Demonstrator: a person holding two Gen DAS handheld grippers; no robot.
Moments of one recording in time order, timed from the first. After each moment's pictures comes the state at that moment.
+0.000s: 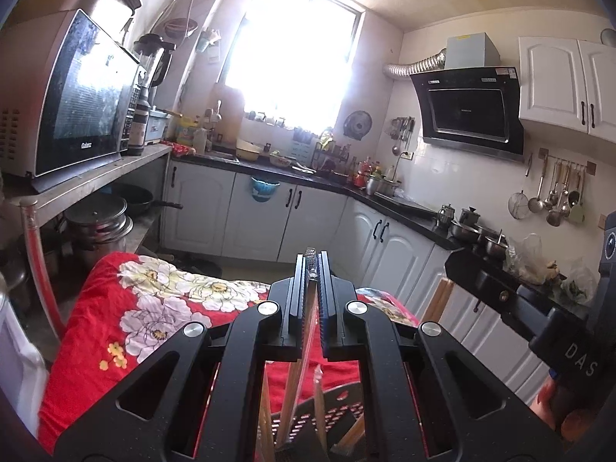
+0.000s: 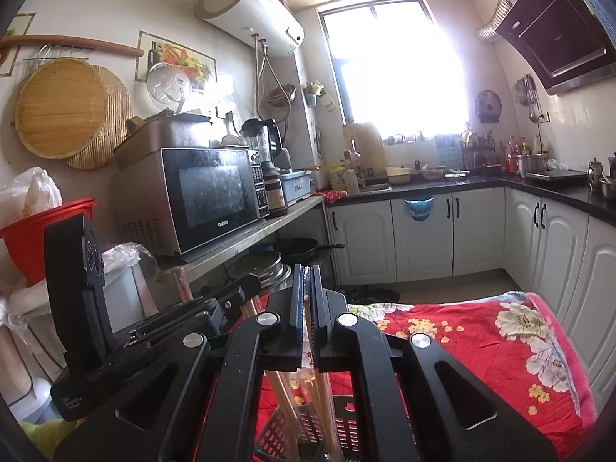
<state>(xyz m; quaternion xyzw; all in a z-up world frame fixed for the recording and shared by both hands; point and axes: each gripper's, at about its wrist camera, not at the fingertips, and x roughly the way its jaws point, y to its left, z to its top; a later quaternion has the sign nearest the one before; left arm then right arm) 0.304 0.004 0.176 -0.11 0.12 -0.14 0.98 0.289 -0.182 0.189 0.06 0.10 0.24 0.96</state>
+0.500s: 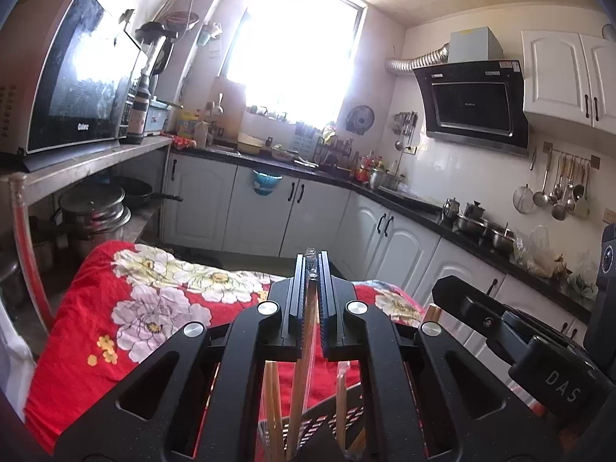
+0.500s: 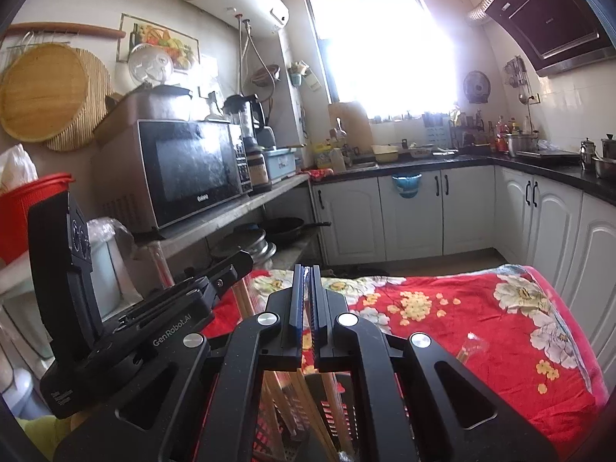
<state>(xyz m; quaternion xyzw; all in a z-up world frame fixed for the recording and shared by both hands) 0.324 0.002 0.138 -0.11 0.13 -0.15 0.97 0.312 -0.176 0.144 0.06 0.14 0.22 0.96</state>
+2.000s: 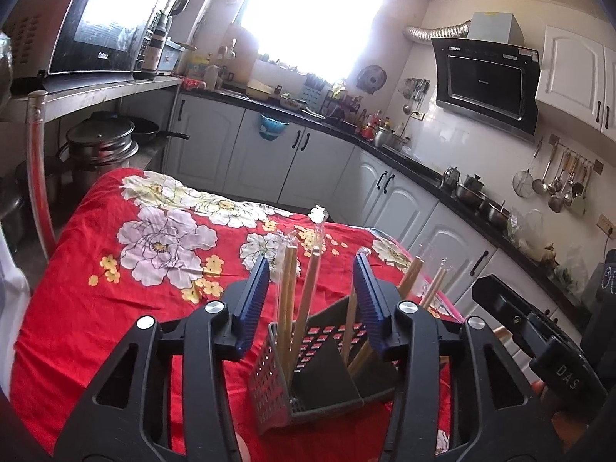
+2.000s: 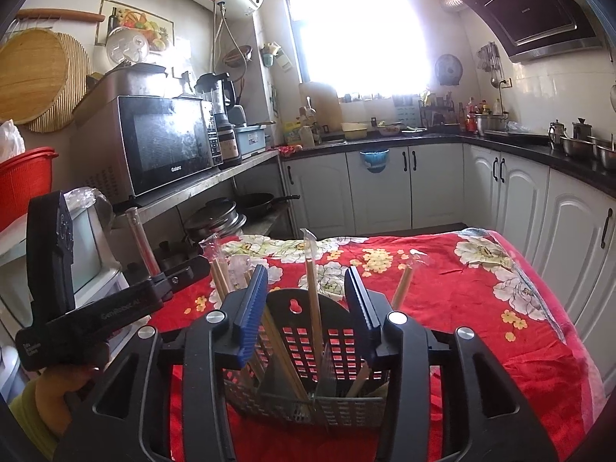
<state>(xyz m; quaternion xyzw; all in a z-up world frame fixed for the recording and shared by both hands) 0.295 0.020 0.102 -0.15 0.22 -0.15 0.95 0.270 -0.208 0.111 0.05 0.18 0.16 0.97</state>
